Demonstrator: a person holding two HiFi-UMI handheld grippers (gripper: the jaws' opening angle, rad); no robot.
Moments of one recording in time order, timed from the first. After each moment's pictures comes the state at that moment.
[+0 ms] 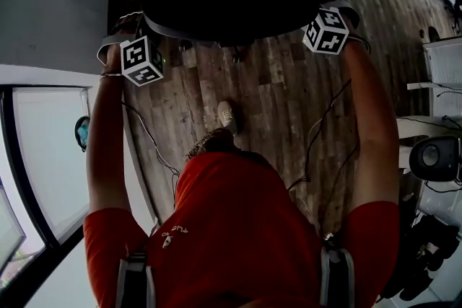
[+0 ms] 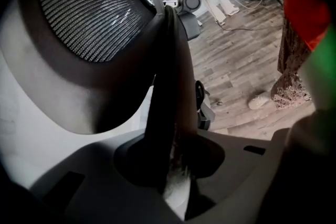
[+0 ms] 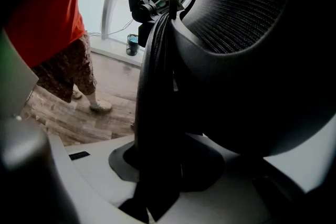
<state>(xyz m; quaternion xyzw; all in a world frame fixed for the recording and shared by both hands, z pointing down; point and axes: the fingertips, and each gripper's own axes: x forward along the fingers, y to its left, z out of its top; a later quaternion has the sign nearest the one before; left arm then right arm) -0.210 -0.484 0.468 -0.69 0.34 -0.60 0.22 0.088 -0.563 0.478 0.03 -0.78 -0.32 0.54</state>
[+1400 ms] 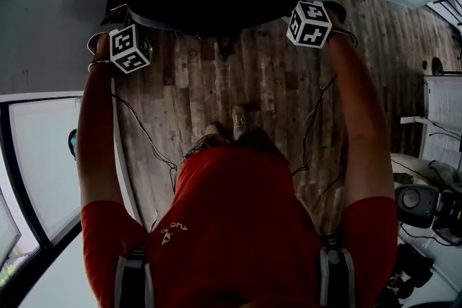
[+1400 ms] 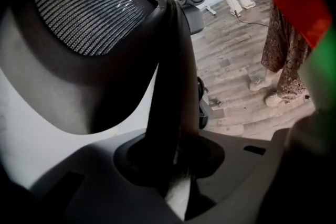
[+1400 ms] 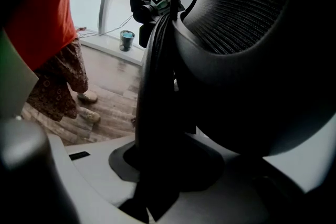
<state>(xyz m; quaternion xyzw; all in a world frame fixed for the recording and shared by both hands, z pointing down) -0.252 -0.676 0.474 -0.66 0.36 -0.64 0.17 0.052 -0.769 0.497 -0.02 -0.78 -0.32 0.53</state>
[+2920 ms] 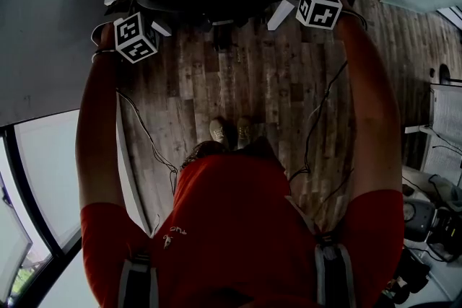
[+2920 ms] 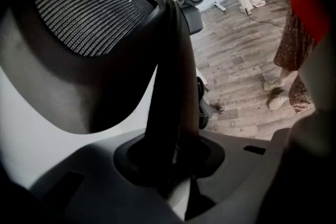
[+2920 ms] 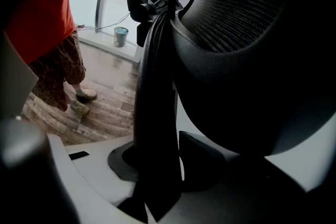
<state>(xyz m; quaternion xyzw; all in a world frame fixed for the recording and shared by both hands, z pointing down) -0.279 -0.807 0.474 -0.65 0.37 -0.64 0.16 0.022 -0.917 0.495 -0.02 -0.78 -0.33 0.54</state>
